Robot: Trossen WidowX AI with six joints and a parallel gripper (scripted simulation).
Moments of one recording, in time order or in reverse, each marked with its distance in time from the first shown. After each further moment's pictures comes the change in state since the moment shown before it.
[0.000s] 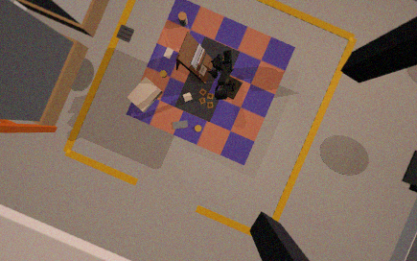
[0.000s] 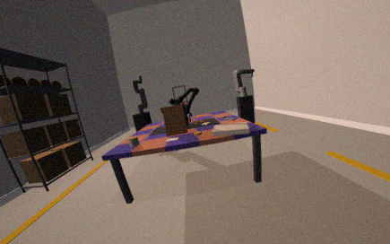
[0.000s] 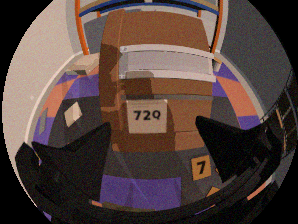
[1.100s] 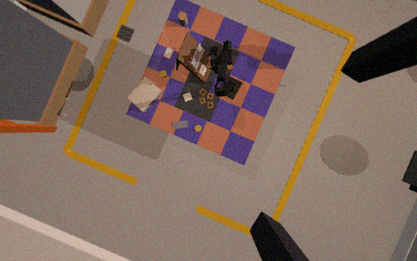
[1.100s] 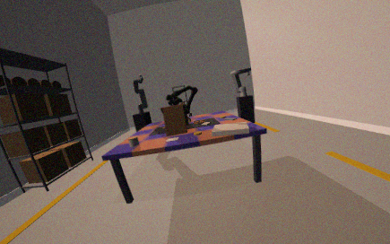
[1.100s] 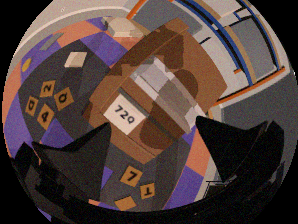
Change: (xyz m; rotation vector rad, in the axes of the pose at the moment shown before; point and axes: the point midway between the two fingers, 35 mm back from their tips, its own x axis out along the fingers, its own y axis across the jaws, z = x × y) arm -0.021 -0.005 0.055 -0.791 0.109 0.073
